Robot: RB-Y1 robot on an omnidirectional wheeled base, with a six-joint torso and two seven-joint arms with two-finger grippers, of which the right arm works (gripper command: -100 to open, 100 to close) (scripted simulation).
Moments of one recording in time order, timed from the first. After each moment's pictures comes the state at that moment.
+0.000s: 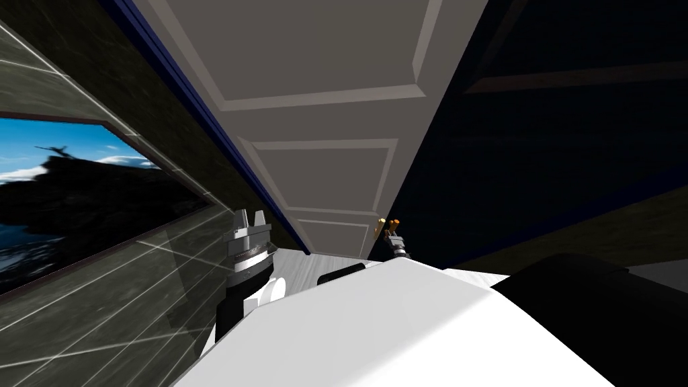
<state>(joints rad) 0.31 -0.33 0.13 -1.00 -0.59 -0.84 -1.47</state>
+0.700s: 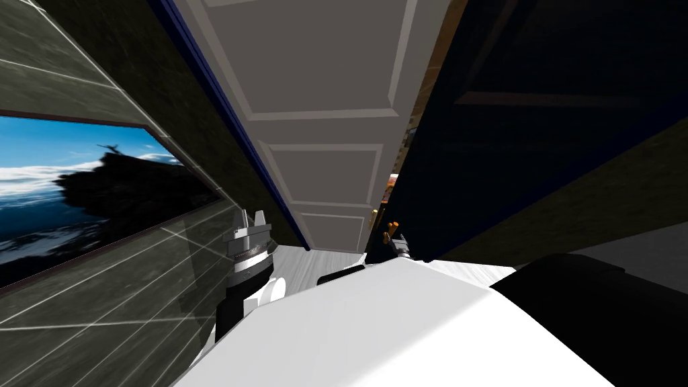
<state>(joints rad) 0.34 -0.33 0.12 -0.97 -0.60 -0.85 -1.47</state>
